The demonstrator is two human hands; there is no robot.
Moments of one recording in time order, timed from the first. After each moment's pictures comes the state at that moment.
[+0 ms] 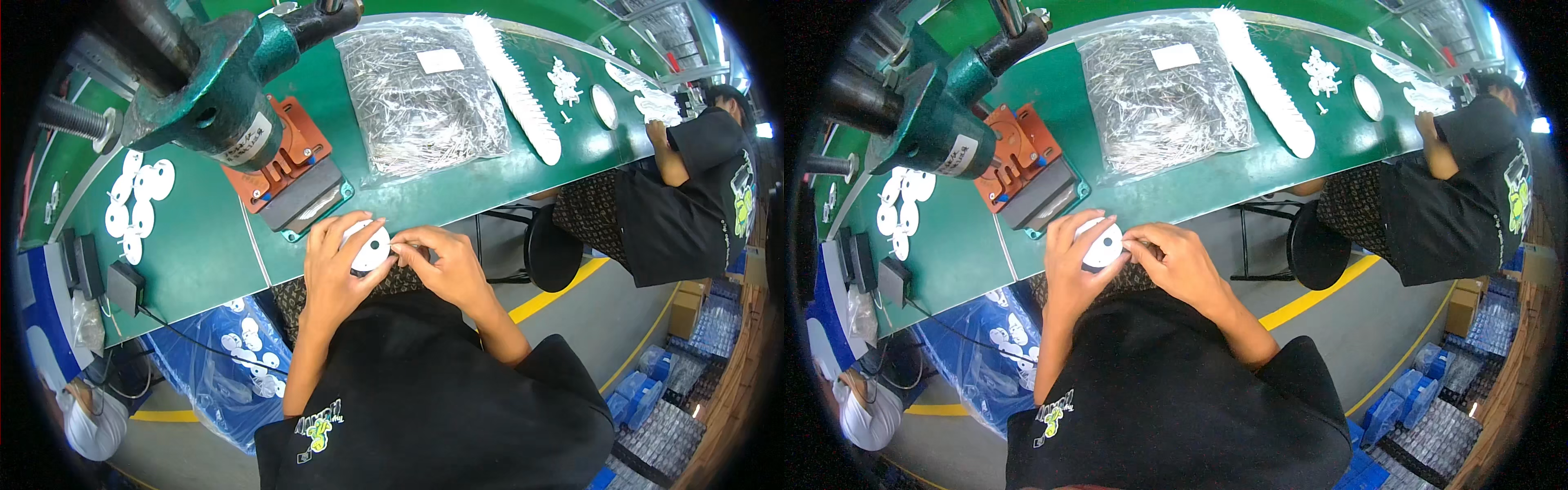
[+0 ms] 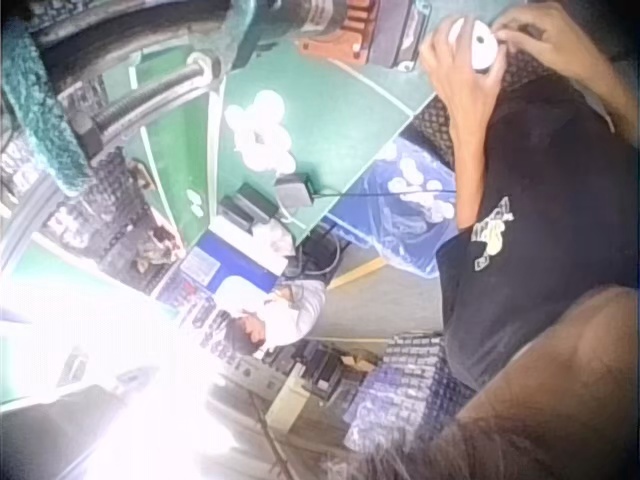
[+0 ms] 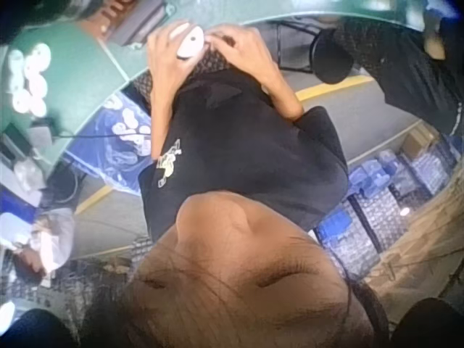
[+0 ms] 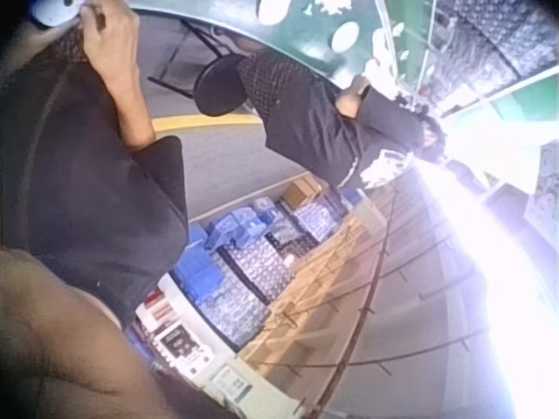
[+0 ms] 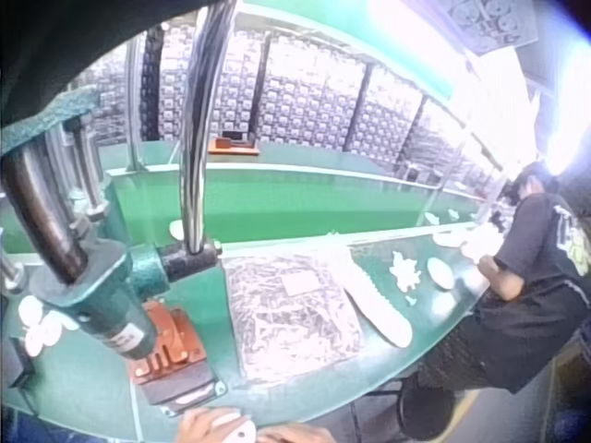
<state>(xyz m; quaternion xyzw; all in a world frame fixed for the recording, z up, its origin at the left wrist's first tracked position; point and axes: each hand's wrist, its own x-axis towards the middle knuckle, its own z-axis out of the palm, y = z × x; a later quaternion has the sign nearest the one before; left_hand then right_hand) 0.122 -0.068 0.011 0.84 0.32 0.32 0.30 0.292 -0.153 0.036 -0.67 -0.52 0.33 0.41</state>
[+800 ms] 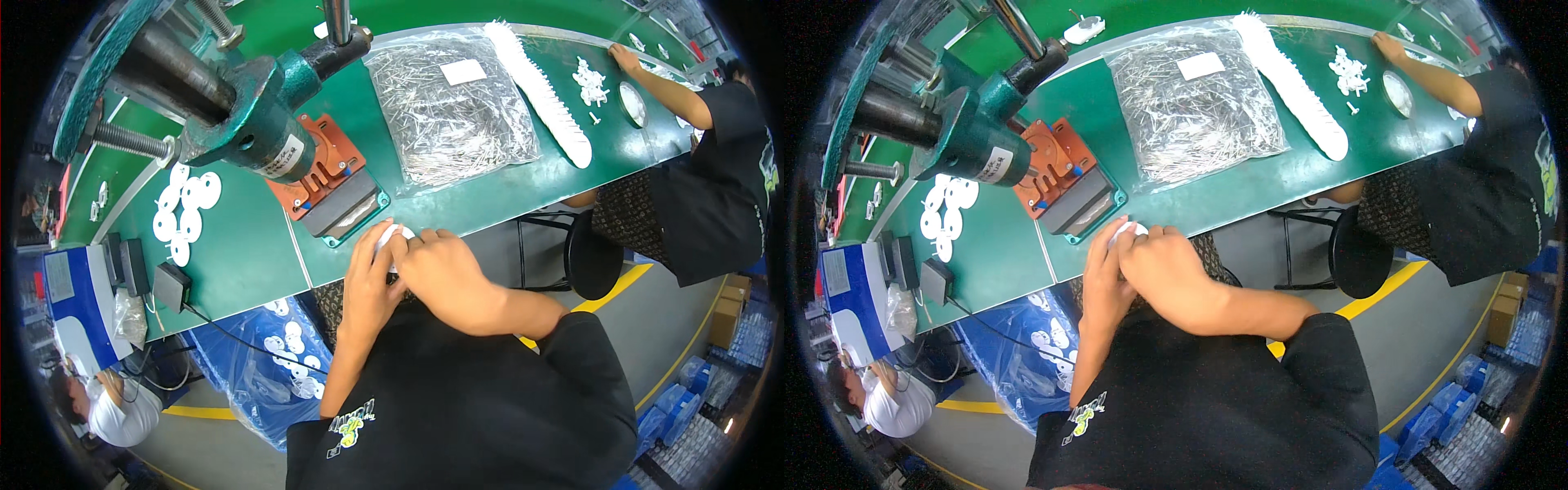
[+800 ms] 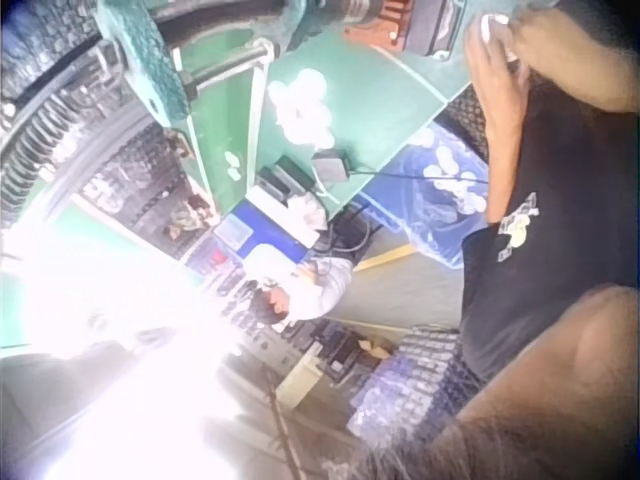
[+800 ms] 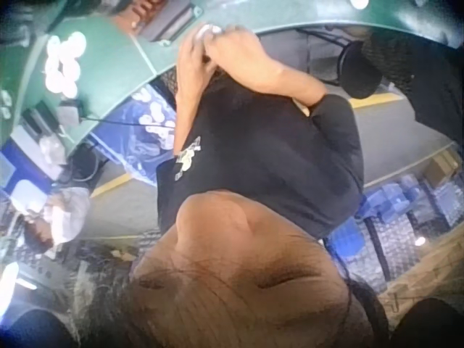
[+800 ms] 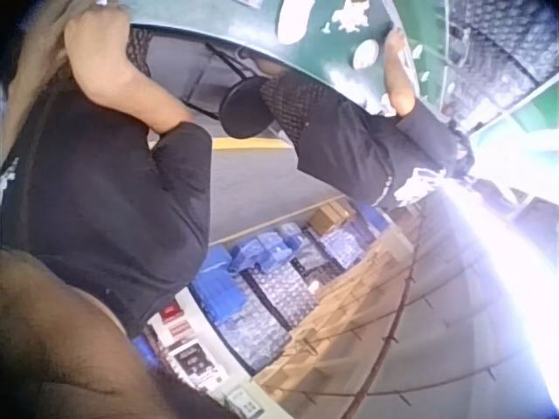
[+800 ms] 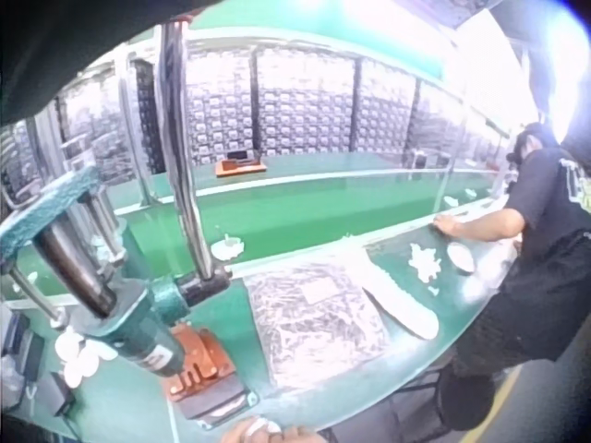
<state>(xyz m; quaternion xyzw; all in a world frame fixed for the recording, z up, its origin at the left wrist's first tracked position) 0.112 -0.077 0.009 0.85 0.33 0.31 0.29 0.261 -0.119 0.069 -0.64 -0.77 0.04 0.06</state>
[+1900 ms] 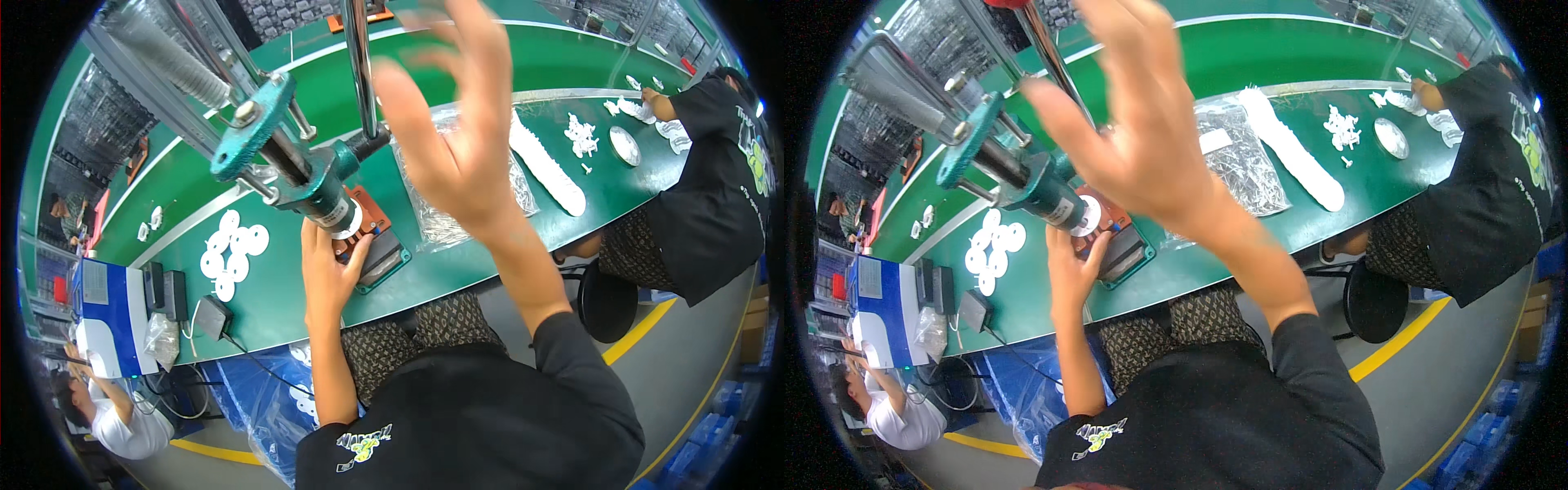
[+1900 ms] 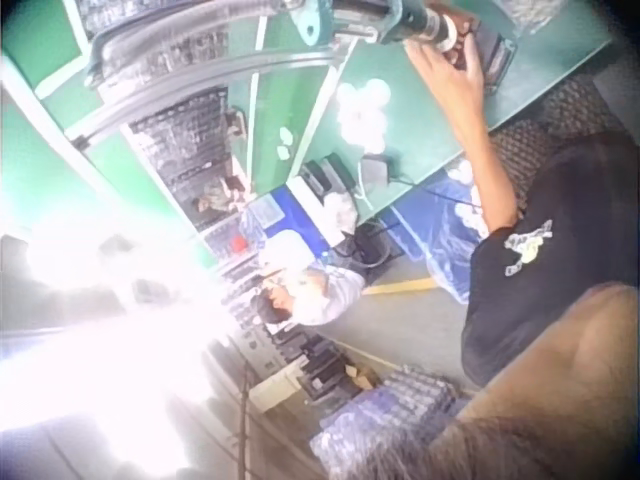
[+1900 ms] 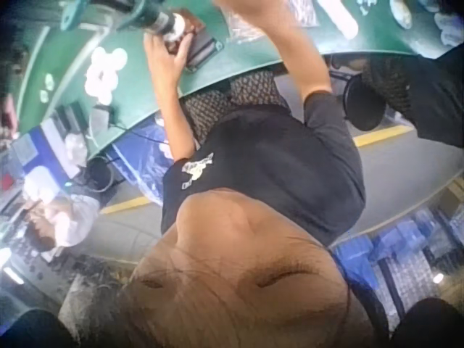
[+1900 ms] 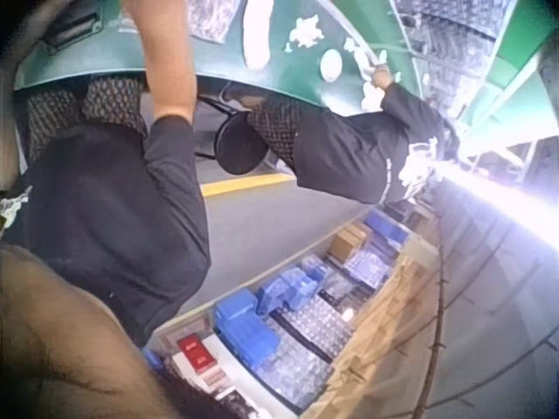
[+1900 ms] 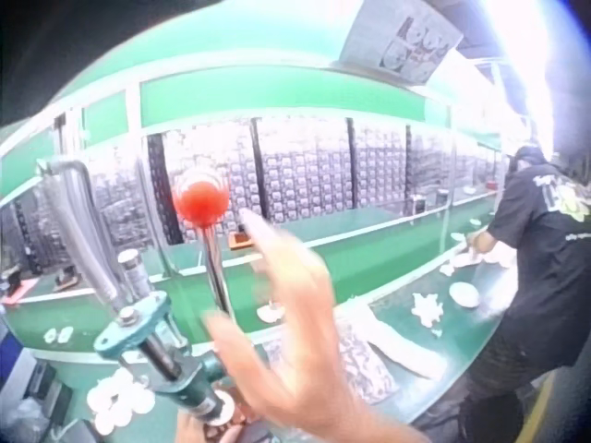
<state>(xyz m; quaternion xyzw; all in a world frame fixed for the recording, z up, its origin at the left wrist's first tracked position) 0.095 0.020 0.060 0.80 0.41 0.40 0.19 0.298 0.004 0.221 -0.35 -0.63 -0.20 0.66</state>
